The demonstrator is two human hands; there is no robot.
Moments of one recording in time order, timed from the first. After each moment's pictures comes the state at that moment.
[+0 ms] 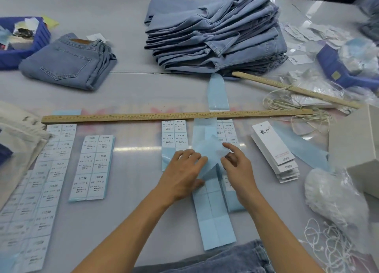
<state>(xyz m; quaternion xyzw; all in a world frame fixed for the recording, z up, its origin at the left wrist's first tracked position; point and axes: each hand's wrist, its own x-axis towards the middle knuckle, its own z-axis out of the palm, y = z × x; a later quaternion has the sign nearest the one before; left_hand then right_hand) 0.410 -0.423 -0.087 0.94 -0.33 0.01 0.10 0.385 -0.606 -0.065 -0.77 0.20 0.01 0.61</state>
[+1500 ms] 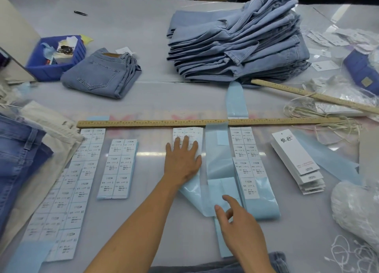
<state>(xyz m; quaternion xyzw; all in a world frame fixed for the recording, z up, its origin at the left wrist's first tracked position) 0.463 -0.389 -0.125 0.99 -0.10 -0.06 0.04 0.289 -0.545 -0.041 -0.92 0.18 0.18 0.30</state>
